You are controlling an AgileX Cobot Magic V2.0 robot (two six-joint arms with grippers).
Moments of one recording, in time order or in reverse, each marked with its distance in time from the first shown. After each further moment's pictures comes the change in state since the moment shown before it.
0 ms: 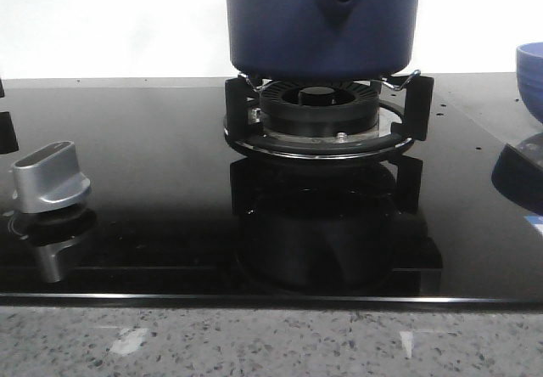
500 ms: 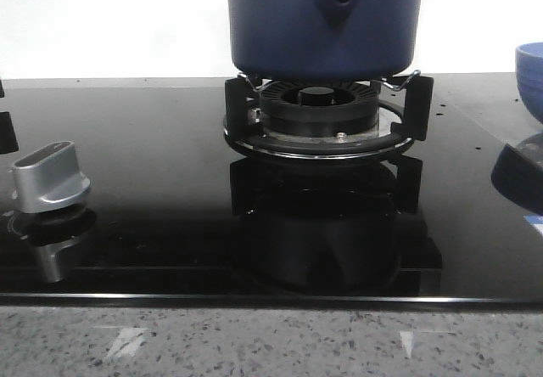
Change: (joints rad) left arm -0.048 0.008 -0.008 0.094 -0.103 0.075; right arm 0.000 0.000 0.000 -0.002 0.002 0.000
